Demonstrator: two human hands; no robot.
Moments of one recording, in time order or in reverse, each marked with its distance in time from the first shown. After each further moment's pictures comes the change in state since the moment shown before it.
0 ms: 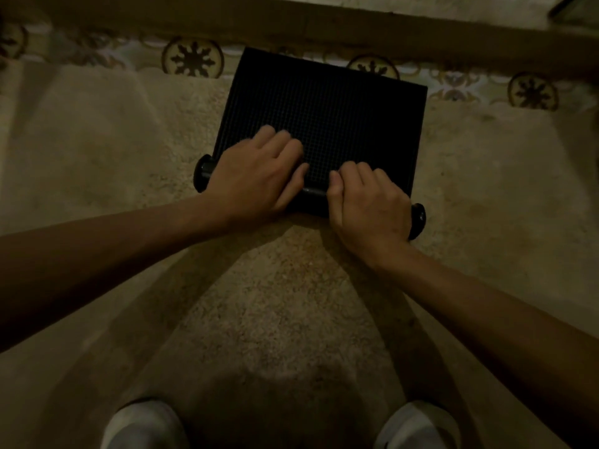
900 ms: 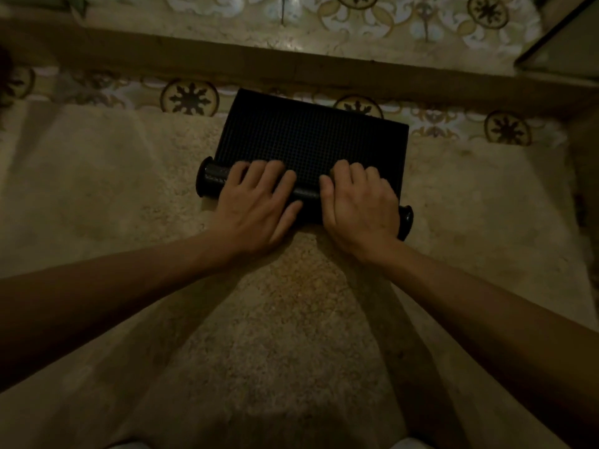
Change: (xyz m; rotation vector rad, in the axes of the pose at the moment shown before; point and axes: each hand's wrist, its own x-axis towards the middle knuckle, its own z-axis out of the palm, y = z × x) left_hand 0.003 0.000 0.021 0.142 -0.038 -0.073; right_hand 0.041 0.017 0.007 -0.071 -0.048 -0.015
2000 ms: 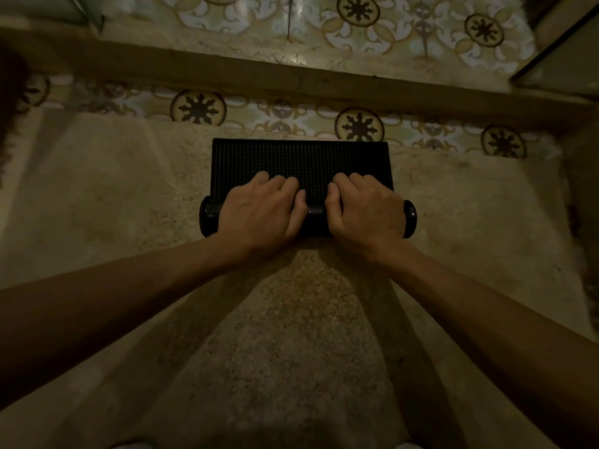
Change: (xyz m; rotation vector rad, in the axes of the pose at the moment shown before) left_hand 0.011 0.012 -0.020 -0.127 -0.022 -0.158; right_hand 0.008 0.007 -0.011 0.121 0.020 -0.074
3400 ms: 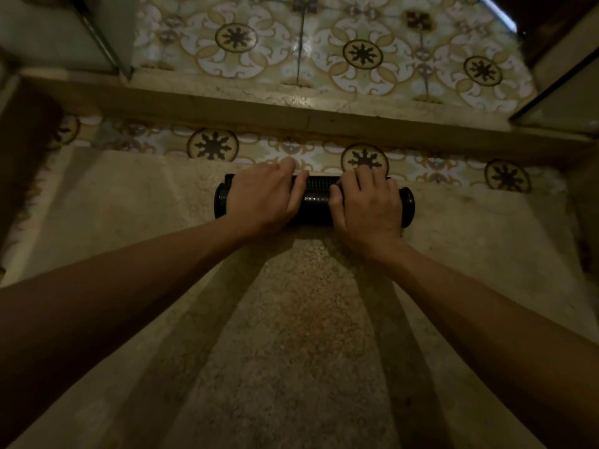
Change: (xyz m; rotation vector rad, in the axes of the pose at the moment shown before) left_hand 0.070 -0.035 0.003 0.006 0.063 -0.117; right_hand 0.050 0.017 0.018 -0.124 0.121 -0.013
